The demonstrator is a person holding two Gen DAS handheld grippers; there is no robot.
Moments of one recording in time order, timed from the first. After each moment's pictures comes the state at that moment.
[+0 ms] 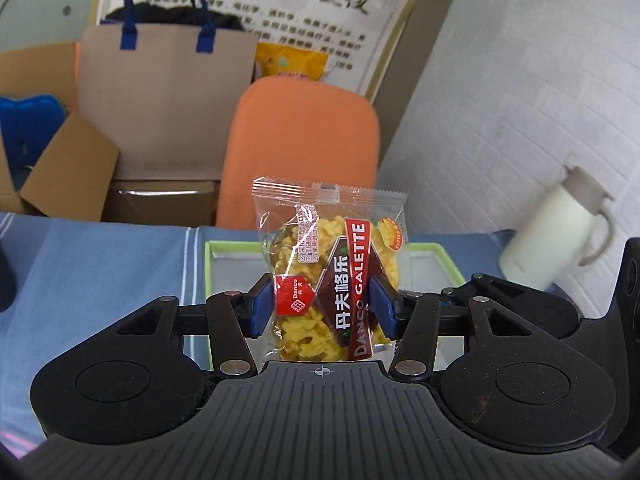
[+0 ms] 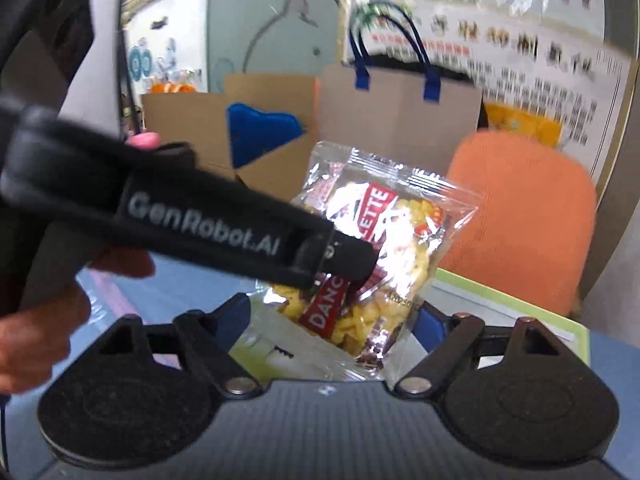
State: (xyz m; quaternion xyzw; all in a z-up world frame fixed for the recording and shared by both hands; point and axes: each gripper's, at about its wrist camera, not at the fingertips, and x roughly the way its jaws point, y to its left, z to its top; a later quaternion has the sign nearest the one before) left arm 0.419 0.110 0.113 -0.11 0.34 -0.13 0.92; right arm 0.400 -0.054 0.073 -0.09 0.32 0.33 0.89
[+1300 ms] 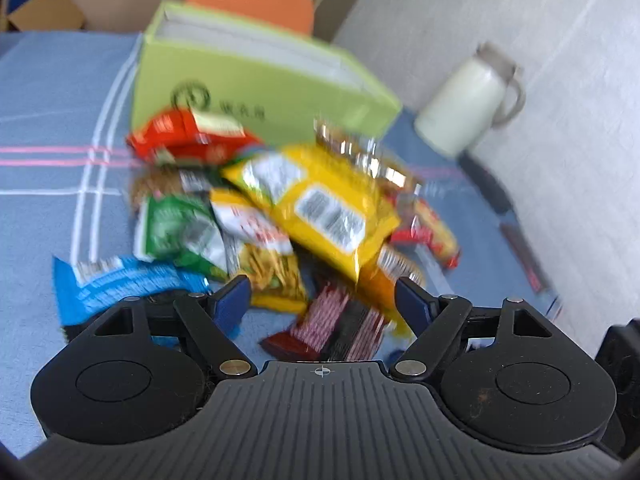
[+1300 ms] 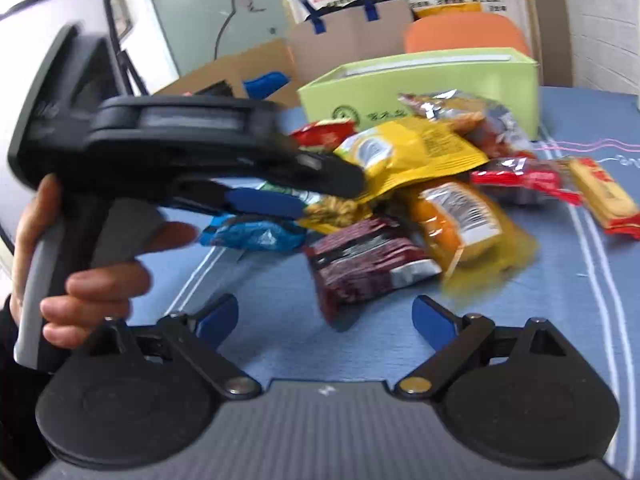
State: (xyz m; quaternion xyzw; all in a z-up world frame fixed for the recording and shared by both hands) left arm 0.207 0.070 0.003 -0.16 0.42 -0.23 0.86; right arm 0.106 -0.142 -0.019 0.05 0.35 0.28 0.89
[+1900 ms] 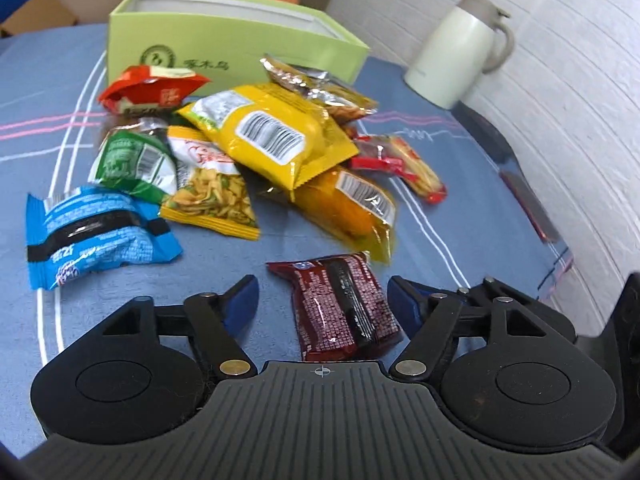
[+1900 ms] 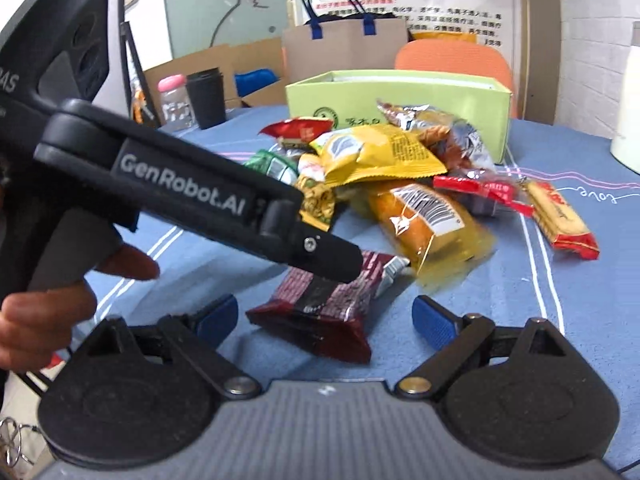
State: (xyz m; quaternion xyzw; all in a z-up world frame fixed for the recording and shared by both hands) left arm 0.157 0.032 0.000 -0.11 0.44 -0.22 0.87; right arm 0.082 -0.162 -0.020 -0.01 0.32 0.25 0.91
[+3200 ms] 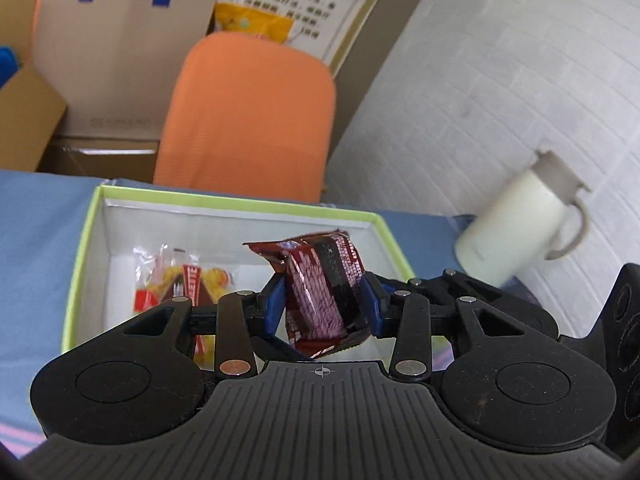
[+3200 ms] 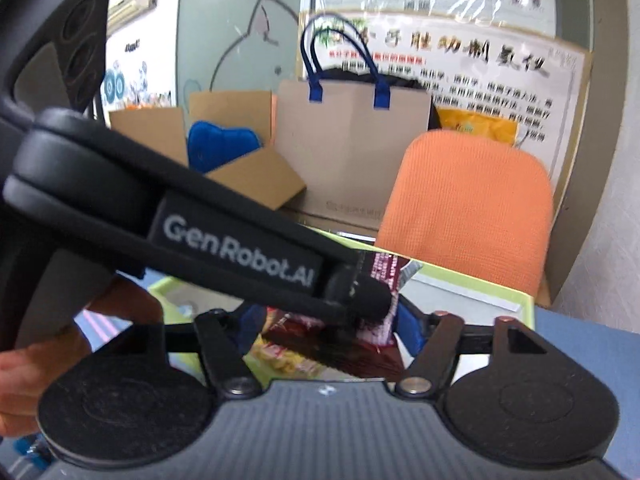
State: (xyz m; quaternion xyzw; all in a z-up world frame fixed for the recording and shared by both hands) left arm 0.425 0.051 0.074 -0.16 0.37 -0.18 0.90; right arm 0.389 -0.113 0.059 -0.08 0.27 0.29 0.92
